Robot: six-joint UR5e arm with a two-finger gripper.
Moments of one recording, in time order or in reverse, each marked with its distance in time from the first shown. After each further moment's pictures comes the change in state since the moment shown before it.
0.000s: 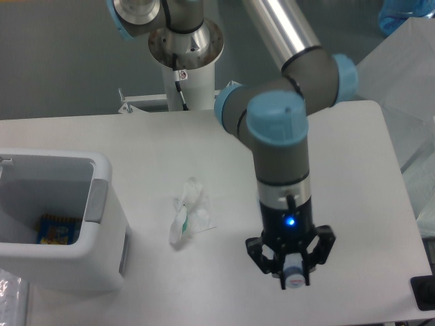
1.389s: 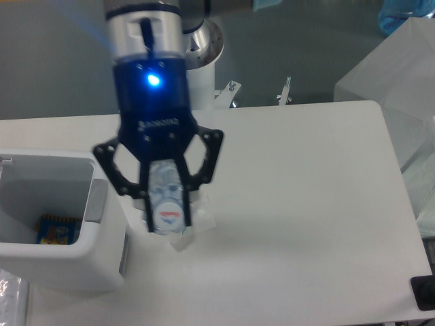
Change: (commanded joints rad) arm -0.255 0.199 0.075 0.002 0.000 -0.198
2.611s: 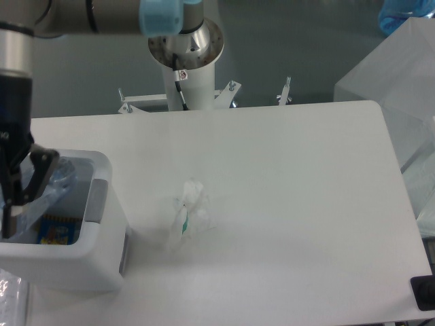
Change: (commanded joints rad) arm -0.232 -0.090 -0.017 -0.002 0.000 -0.021
